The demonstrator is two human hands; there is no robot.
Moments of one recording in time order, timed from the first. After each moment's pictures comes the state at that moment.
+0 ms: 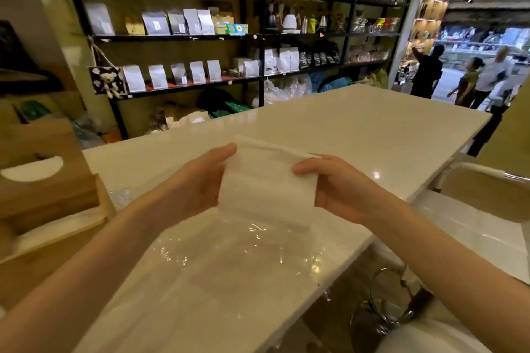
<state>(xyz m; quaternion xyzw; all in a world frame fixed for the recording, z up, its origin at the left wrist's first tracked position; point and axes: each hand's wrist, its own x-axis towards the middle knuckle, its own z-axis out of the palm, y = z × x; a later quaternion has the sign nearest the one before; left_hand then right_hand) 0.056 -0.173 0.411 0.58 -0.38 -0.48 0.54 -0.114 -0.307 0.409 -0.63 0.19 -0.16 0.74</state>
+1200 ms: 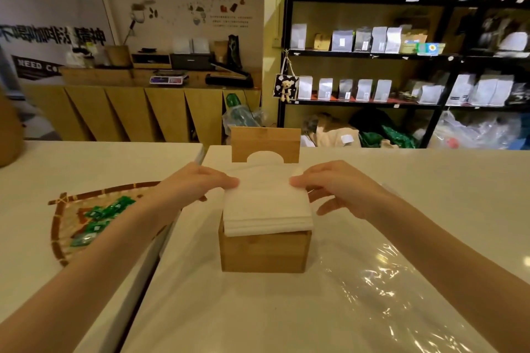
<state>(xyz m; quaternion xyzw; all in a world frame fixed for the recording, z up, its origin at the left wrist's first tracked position) 0.183 0.020 0.426 0.87 -0.07 -0.16 0.47 0.126 -0.188 0.427 -0.84 0.13 0.04 0.53</state>
